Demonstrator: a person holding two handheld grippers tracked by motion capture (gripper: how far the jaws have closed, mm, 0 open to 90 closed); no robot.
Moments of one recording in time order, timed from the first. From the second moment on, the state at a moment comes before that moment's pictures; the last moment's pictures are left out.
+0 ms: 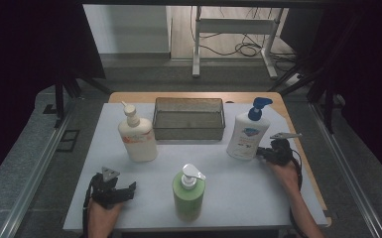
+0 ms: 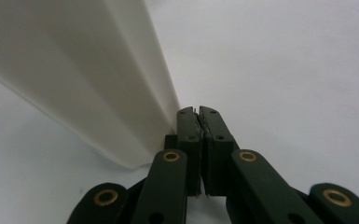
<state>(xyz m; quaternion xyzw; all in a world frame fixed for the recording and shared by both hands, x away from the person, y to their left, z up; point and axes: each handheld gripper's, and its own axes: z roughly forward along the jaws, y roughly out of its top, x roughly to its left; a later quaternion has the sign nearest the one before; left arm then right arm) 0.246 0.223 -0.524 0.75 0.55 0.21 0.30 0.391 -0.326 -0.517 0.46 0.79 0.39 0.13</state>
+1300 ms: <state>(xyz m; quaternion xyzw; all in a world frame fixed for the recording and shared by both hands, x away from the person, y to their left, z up) 0.246 0.223 -0.524 0.75 0.55 0.21 0.30 0.353 -0.294 -0.508 0.42 0.81 0.39 0.13</state>
